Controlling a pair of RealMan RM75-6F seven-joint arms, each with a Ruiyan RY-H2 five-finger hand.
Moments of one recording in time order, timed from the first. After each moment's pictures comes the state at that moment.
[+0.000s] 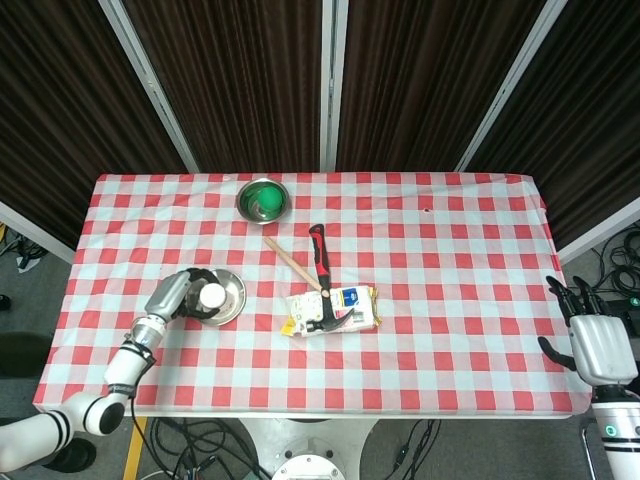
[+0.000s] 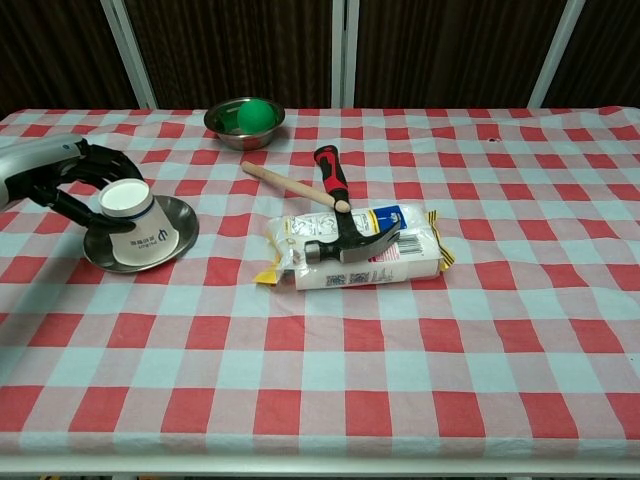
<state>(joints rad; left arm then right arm) -0.56 -1.57 -0.17 -1.23 1.26 0.87 -0.40 0.14 -1.06 0.08 -1.65 -1.45 1.40 -0.07</state>
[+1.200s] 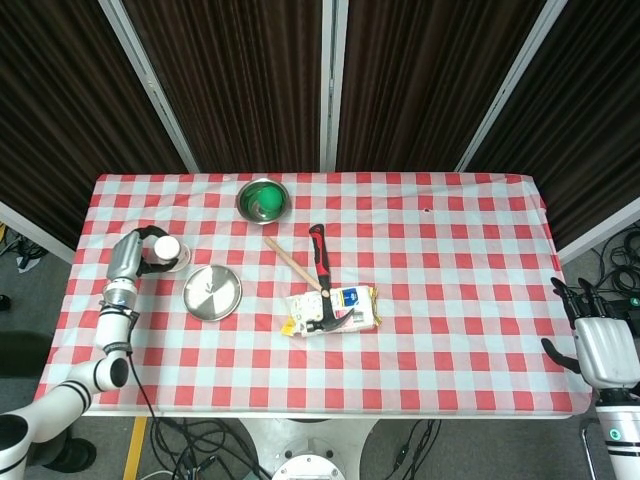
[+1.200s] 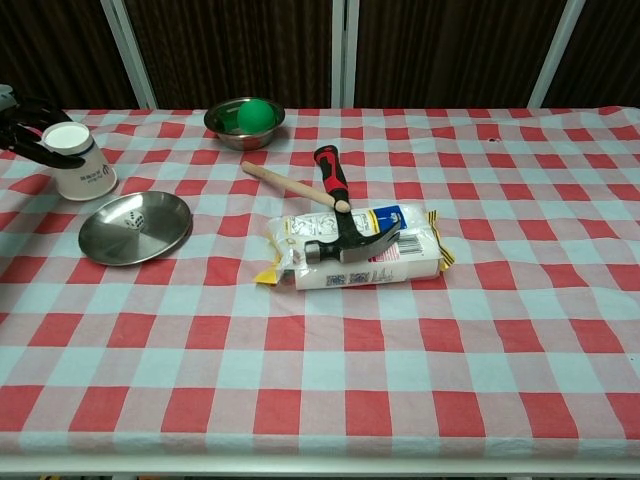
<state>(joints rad) -0.64 -1.73 -0.33 -0.78 1.05 0.79 -0.39 0.12 -1.05 0.08 -1.65 -1.45 1.42 -0.05</state>
